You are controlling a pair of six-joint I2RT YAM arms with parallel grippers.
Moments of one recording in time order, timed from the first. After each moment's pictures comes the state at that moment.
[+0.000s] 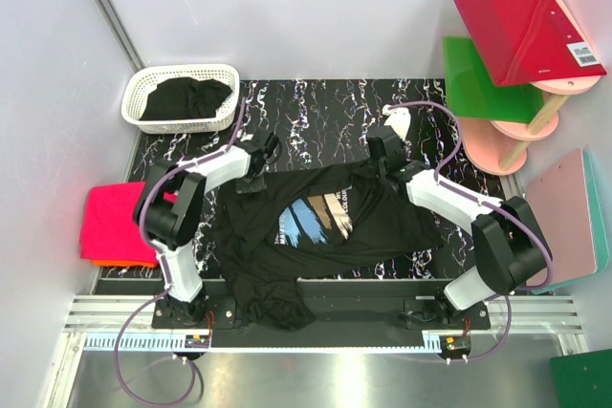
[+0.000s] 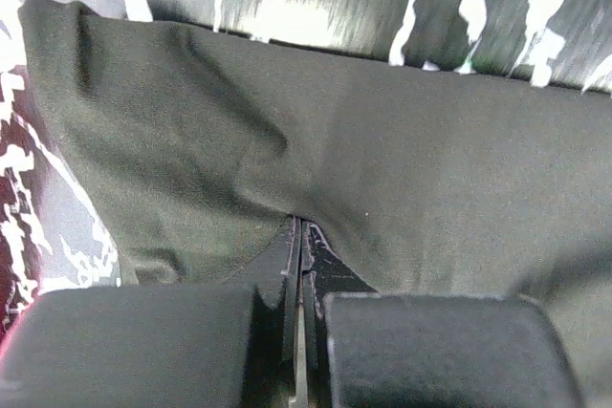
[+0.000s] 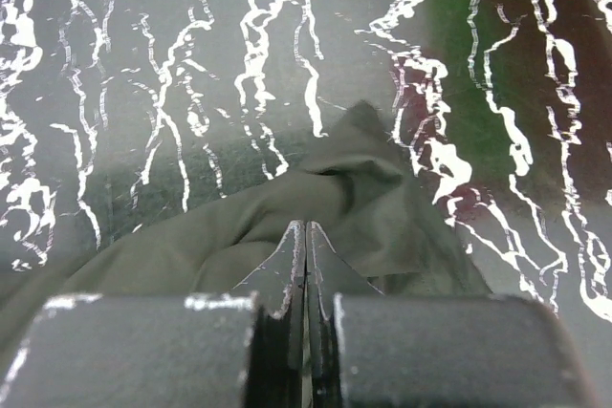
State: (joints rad) left arm -0.44 1.82 1.15 -0.65 -0.38 -0.57; right arm 0.53 1.53 0.94 0.00 0.58 0.40
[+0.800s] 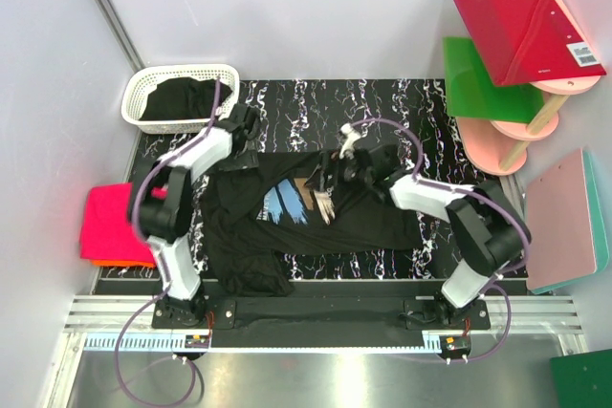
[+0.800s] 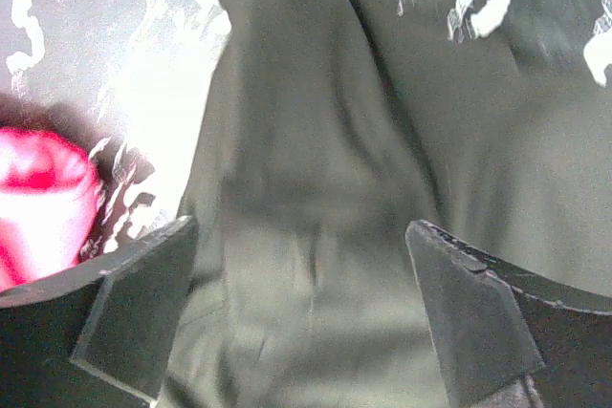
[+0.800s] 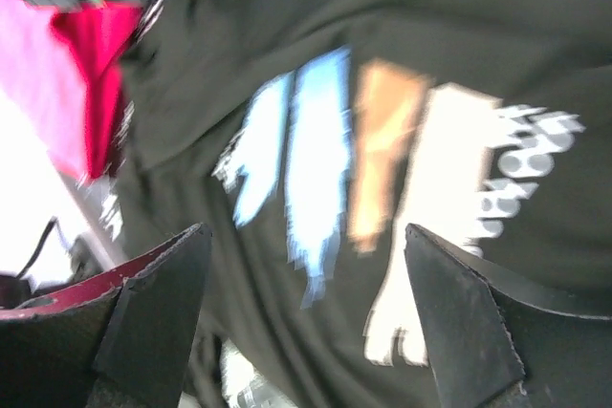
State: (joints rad) left arm -0.28 1.92 1.39 -0.72 -0.44 -0.49; right arm 0.57 1.66 0.90 0.22 -0.36 0.58
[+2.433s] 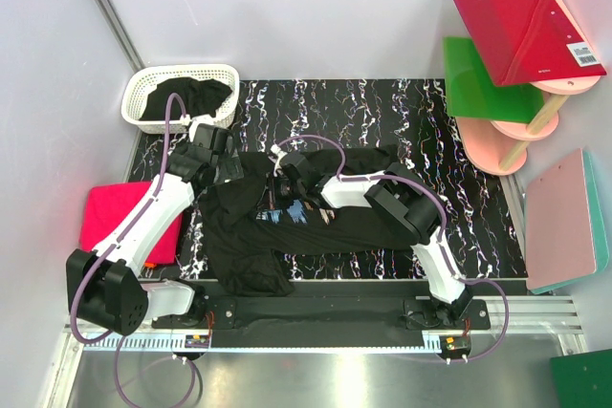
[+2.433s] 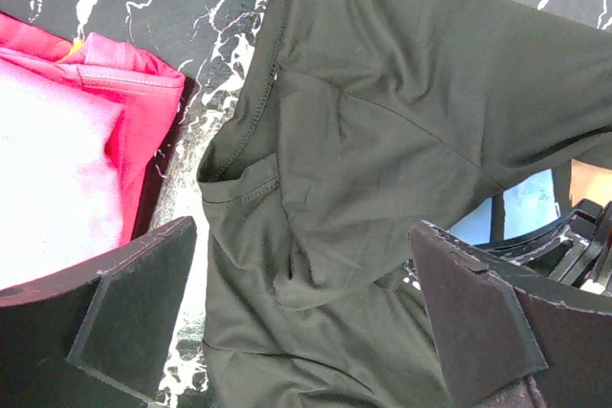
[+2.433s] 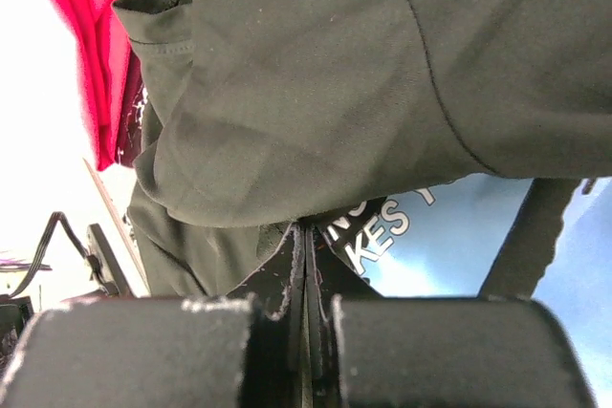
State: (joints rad) left arm -0.32 1.26 1.04 -0.70 -0.40 -0.49; right arm 0.87 2.19 1.34 0.23 -0.38 0.73
